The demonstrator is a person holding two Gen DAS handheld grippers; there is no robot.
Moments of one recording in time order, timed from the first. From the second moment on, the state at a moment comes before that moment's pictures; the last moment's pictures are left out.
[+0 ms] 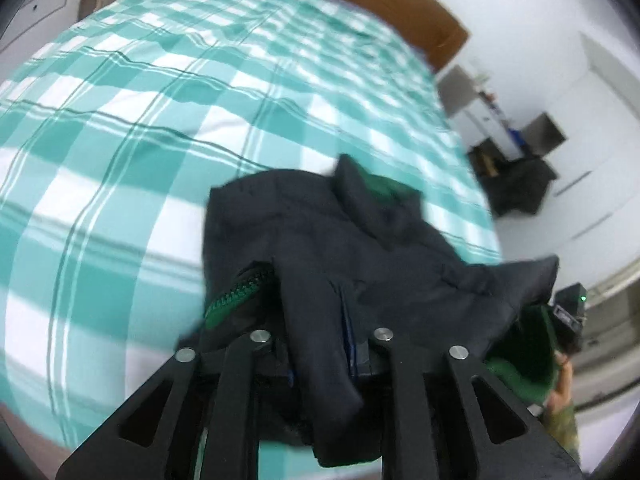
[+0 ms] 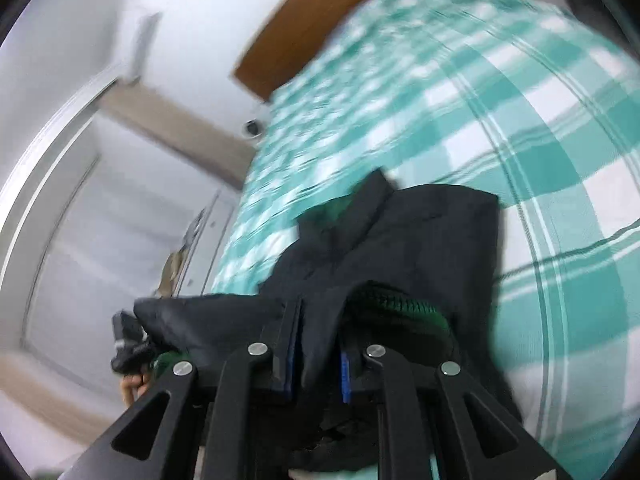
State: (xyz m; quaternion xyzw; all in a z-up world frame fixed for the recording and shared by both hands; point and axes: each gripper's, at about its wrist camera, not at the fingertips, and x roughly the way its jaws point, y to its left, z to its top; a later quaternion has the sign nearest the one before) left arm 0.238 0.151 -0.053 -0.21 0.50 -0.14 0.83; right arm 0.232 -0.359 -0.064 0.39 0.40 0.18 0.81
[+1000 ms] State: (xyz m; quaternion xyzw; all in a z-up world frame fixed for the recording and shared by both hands) left arm 0.245 0.140 -0.075 -0.11 0.45 -0.10 0.88; right arm 0.243 -0.257 -0.042 -0.03 0.35 0.04 0.93
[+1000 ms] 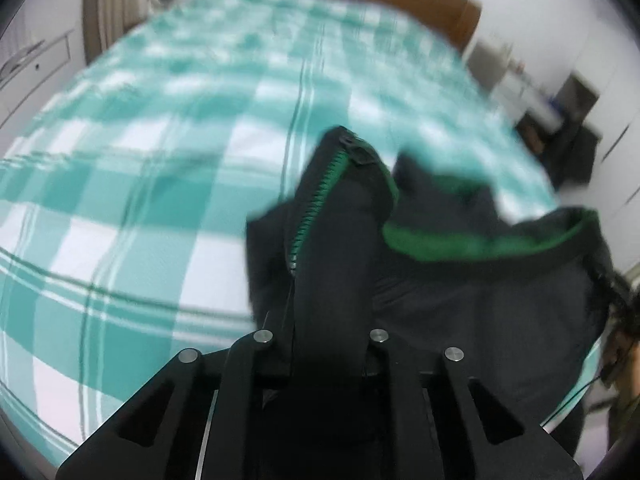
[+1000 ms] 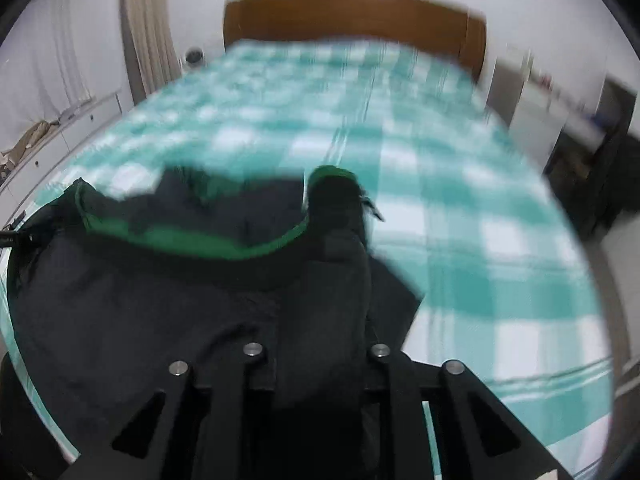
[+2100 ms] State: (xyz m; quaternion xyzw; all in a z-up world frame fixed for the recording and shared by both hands) left arm 0.343 0.126 -0.198 -0.17 0.40 0.00 0.90; right arm 0.365 -0.296 -0.183 0.12 0.37 -0.03 0.92
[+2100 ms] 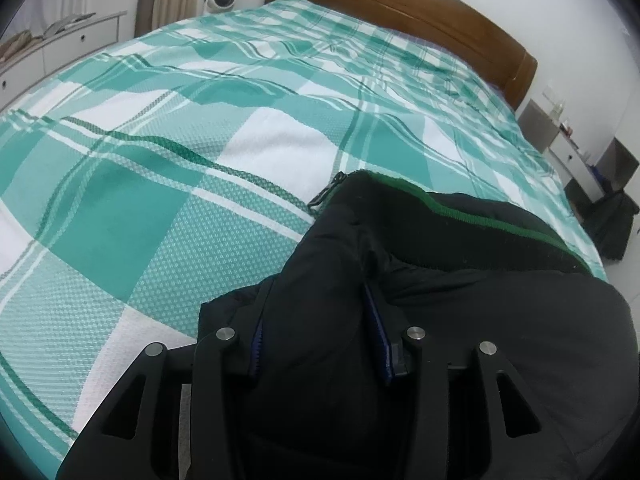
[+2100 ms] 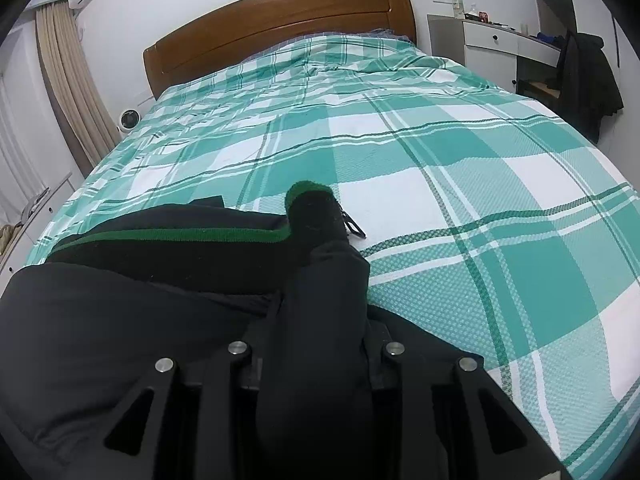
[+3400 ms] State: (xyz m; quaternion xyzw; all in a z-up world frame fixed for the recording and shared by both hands) left arm 0.342 0.138 -0.206 -0.22 0.40 -0.03 0.89; right arm 0.367 -0.302 -0.189 0.14 0.36 -0.03 0.92
